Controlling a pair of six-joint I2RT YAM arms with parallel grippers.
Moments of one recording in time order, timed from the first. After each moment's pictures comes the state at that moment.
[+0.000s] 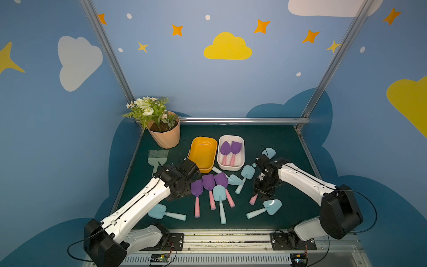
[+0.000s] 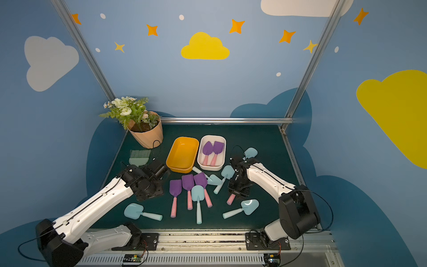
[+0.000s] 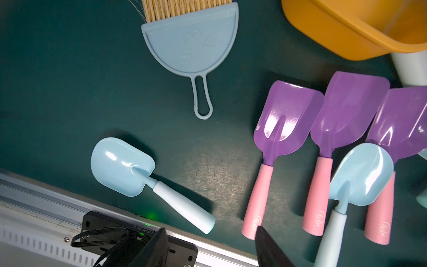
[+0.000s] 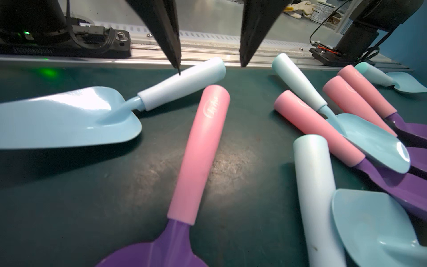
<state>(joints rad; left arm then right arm) -0.61 1.16 1.05 -1.35 -0.22 -0.93 0.55 1.50 1.00 -1.10 -0.31 0.78</state>
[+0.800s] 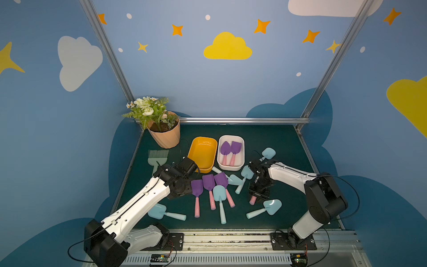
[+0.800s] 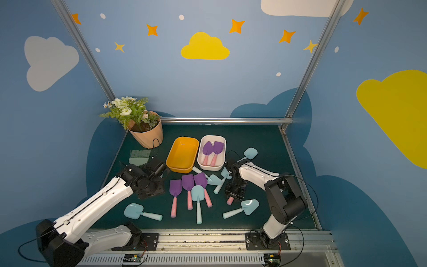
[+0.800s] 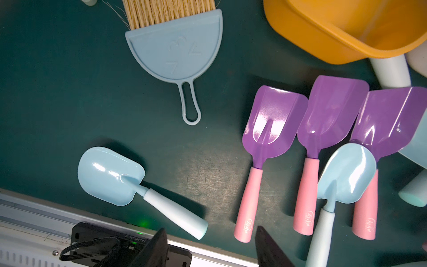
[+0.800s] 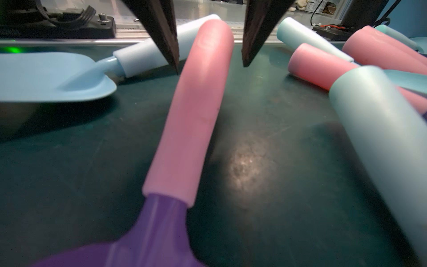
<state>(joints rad) -0.58 1.16 1.04 -1.30 -0.19 -0.88 0.58 1.66 0.98 -1.02 -0.31 0.86</state>
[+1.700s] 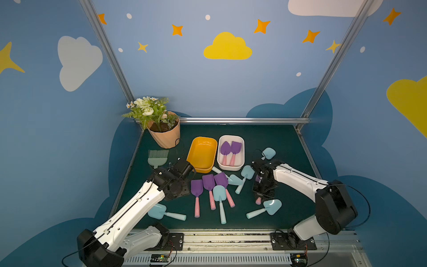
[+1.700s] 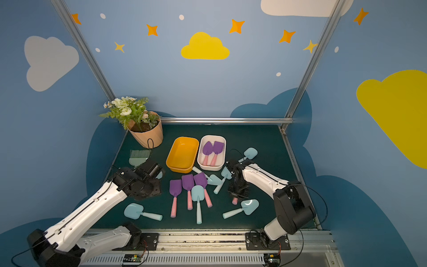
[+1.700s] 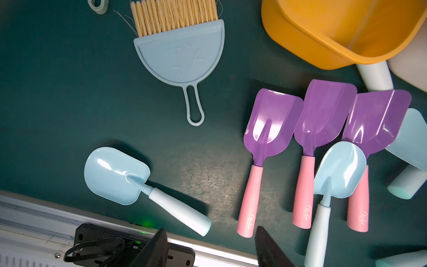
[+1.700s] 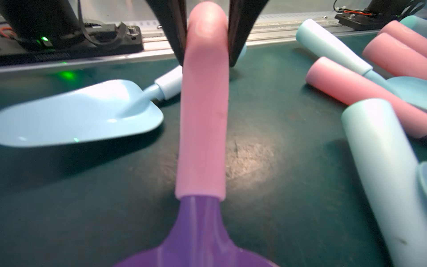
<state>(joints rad) -0.57 1.08 1.04 -1.32 -0.19 -0.86 0.59 1.50 0.99 -1.15 -0.18 0.85</state>
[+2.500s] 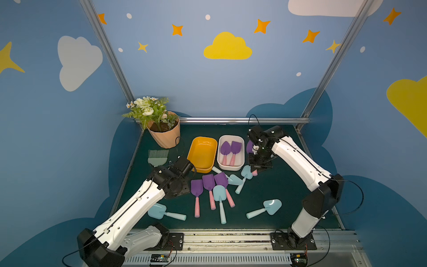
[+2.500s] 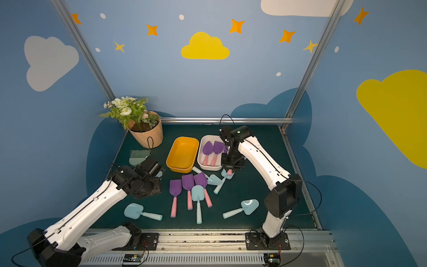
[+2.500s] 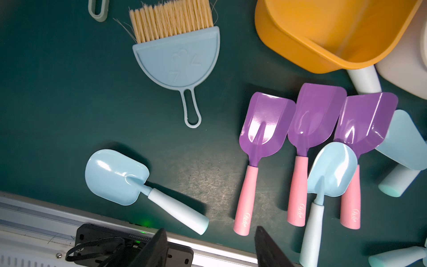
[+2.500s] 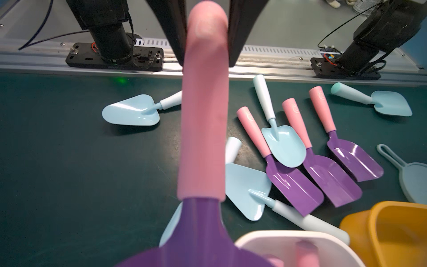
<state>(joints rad) -0.57 1.11 1.08 -1.31 -0.18 -0.84 0.60 1.81 1.89 -1.59 -0.13 0.58</state>
